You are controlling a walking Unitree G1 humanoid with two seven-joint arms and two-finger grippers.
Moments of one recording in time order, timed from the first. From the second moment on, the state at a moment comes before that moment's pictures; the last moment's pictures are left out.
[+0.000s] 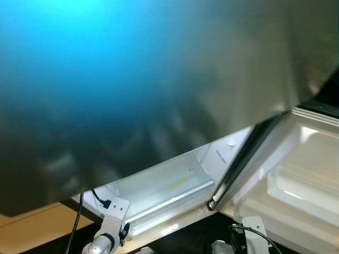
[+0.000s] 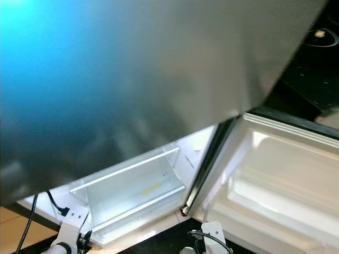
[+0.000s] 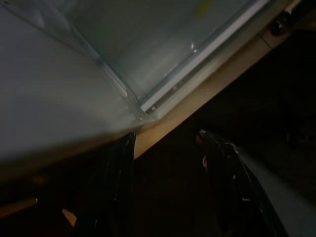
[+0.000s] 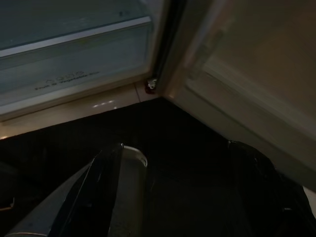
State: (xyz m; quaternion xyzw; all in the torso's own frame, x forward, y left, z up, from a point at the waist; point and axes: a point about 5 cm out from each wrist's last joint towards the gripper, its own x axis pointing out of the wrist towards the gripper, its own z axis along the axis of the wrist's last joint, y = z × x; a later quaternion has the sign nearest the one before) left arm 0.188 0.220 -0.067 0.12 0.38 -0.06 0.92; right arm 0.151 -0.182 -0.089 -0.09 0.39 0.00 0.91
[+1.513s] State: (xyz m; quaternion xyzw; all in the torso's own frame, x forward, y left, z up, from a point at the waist) left arm 0.188 0.218 -0.068 0.11 0.38 -0.06 0.92; right arm 0.146 -0.180 -0.091 -0.09 0.40 0.01 0.91
